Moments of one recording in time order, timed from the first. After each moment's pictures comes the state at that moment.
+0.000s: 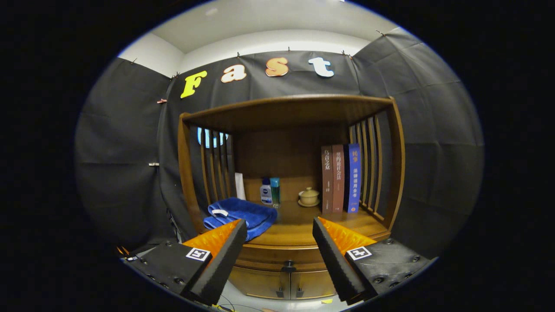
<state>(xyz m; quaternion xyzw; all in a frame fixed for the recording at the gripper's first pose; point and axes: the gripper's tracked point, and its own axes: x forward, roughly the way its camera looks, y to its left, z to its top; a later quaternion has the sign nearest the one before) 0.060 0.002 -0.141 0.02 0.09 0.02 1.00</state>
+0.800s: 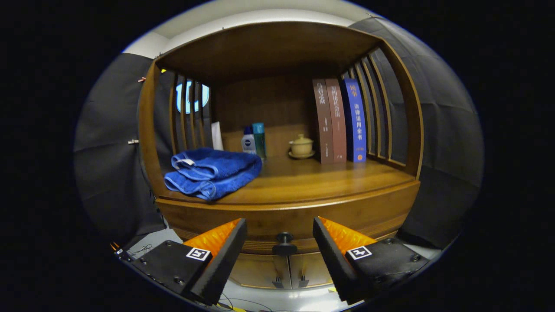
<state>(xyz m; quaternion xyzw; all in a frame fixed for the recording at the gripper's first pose) 0.102 -0.009 -0.313 0.03 0.18 -0.03 0.98</state>
